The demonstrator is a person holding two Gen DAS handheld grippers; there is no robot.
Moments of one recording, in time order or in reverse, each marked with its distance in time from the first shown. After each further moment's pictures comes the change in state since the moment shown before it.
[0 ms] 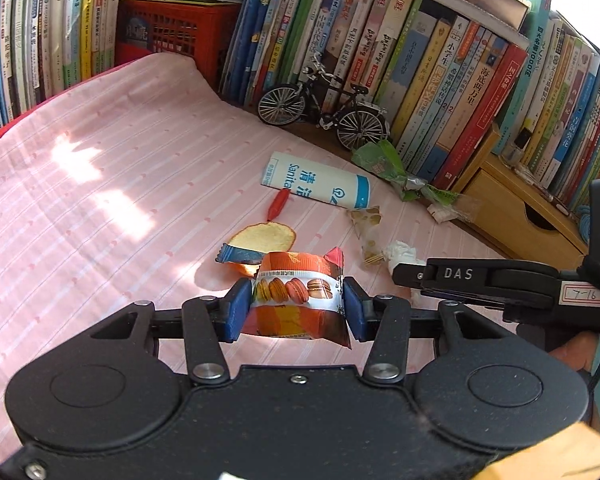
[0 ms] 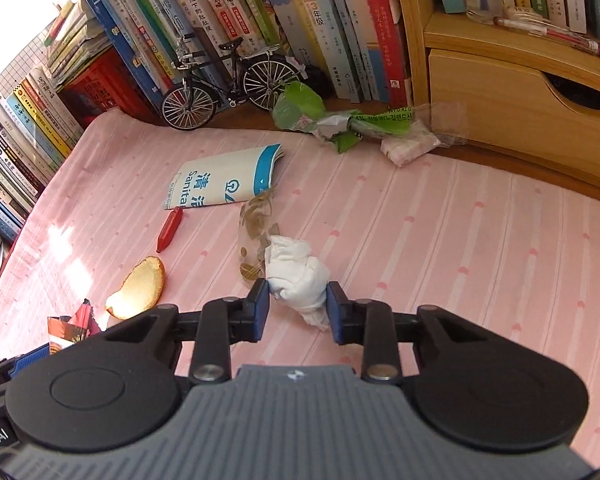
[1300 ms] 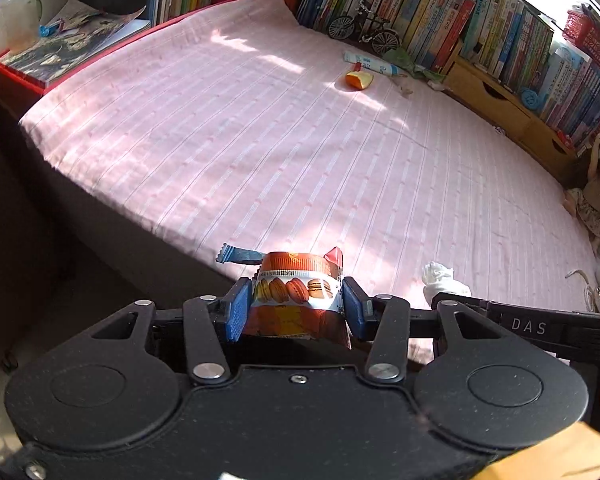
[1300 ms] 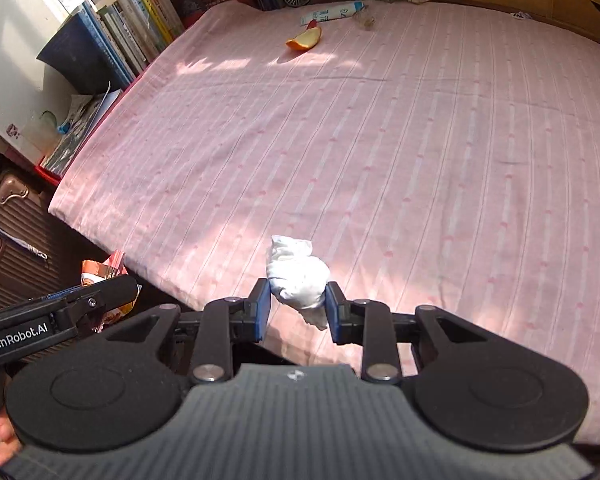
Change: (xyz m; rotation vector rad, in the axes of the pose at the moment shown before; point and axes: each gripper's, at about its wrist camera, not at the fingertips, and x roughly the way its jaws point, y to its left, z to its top) left arm -0.259 0.196 -0.196 0.065 0.149 -0.055; right arm -0.187 0.161 -0.304 0.040 0.060 -0.024
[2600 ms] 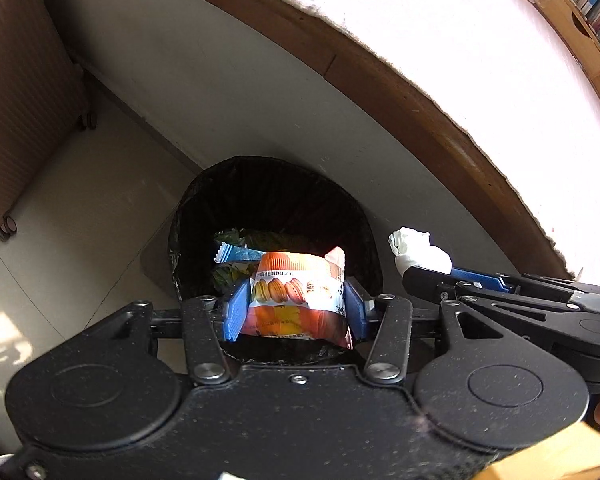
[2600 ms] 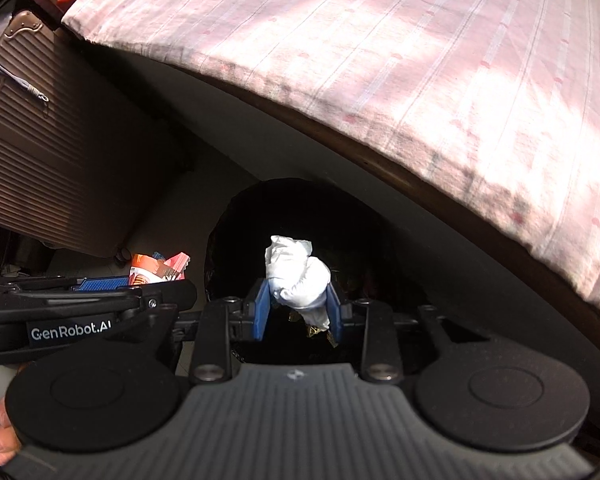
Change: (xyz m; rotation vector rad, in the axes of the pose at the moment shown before) left arm 0.075 0.076 -0.090 -0.175 0.336 0.048; right arm 0.093 0.063 -0.090 -0.206 0.291 0.010
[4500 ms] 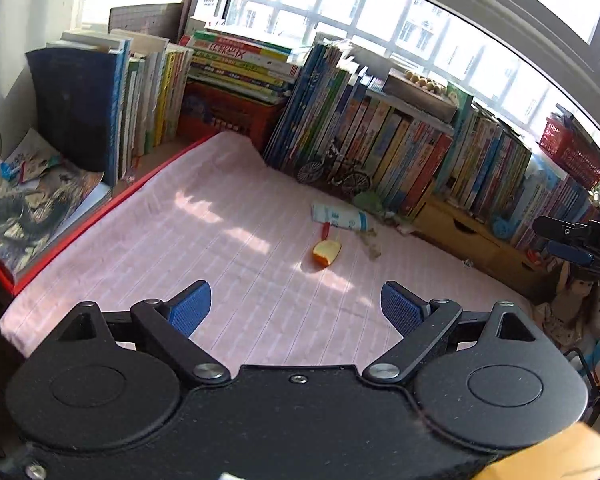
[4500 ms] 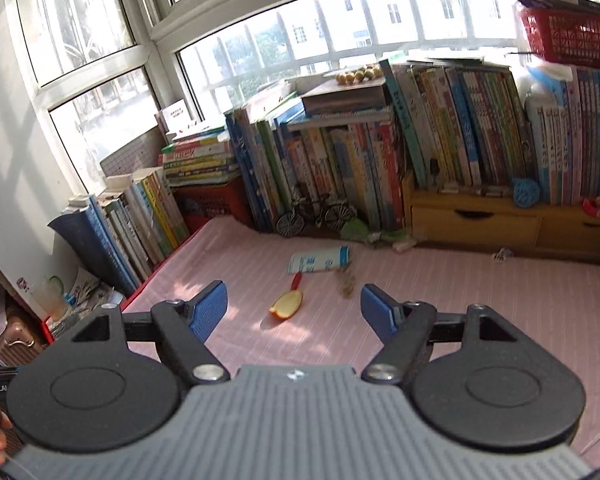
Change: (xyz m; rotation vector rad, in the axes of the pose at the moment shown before) left arm -0.205 -0.142 0.229 0.219 -0.584 -0.164; right arm -0.274 -0.154 0.208 0.123 -0.770 -0.087
